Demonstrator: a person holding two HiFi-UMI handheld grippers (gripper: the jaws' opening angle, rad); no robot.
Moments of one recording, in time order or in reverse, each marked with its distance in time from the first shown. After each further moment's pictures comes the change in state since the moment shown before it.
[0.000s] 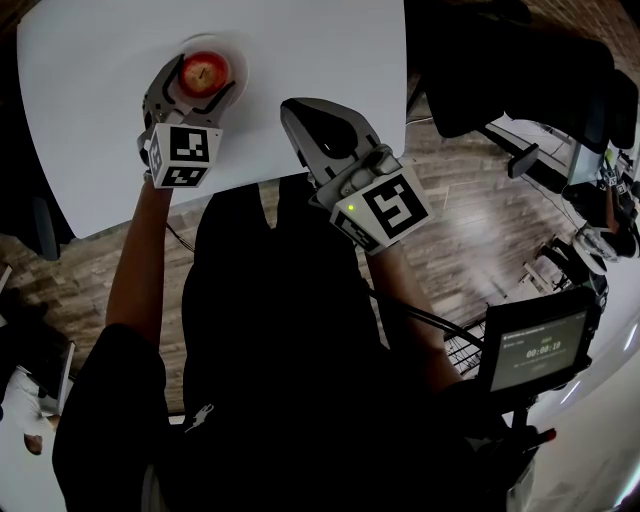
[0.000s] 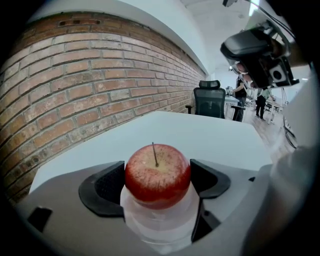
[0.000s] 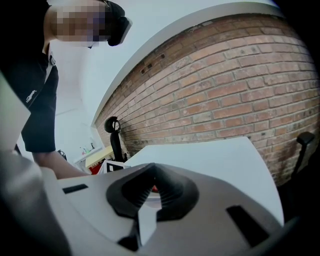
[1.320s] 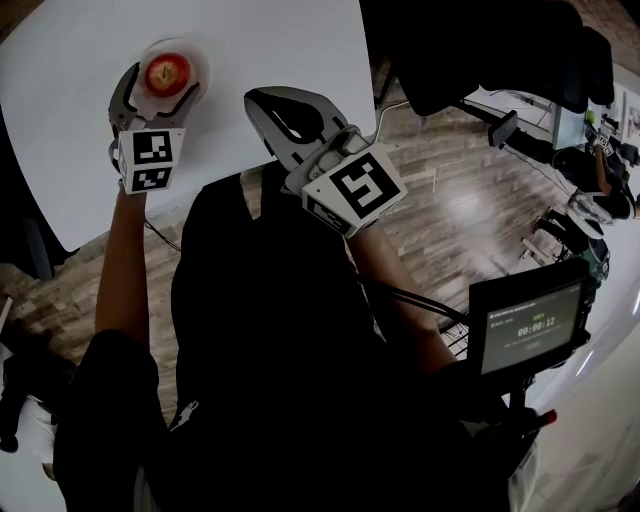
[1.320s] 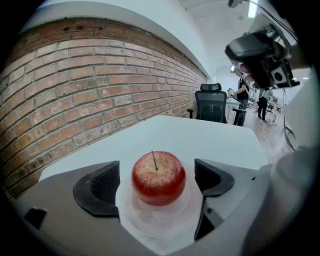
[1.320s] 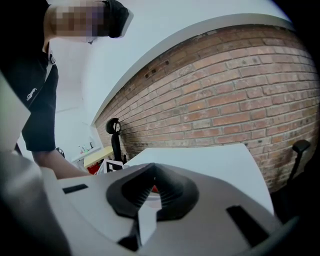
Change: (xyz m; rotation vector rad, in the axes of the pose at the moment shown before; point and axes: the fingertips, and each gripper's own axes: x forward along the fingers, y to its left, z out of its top) left arm 0.012 0.011 0.004 -0.014 -0.016 0.006; right arm -0.001 -0.014 0.002 -0.029 -0.015 -0.030
